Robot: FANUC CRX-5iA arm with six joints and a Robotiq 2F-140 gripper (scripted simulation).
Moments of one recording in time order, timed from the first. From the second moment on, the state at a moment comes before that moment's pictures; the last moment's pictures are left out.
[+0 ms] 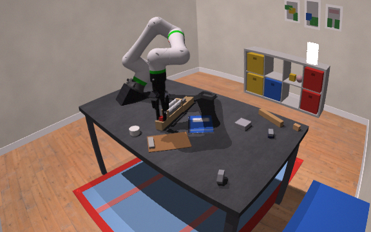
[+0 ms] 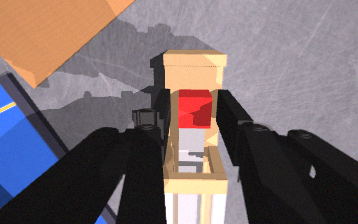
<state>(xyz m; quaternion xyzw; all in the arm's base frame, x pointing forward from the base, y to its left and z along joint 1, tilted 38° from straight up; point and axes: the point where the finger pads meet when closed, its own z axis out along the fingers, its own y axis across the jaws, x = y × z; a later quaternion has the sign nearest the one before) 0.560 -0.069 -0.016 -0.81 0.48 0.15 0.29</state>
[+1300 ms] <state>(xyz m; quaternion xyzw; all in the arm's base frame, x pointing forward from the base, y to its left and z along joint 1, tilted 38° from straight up) 0.560 -0.069 -0.016 -0.81 0.48 0.15 0.29</state>
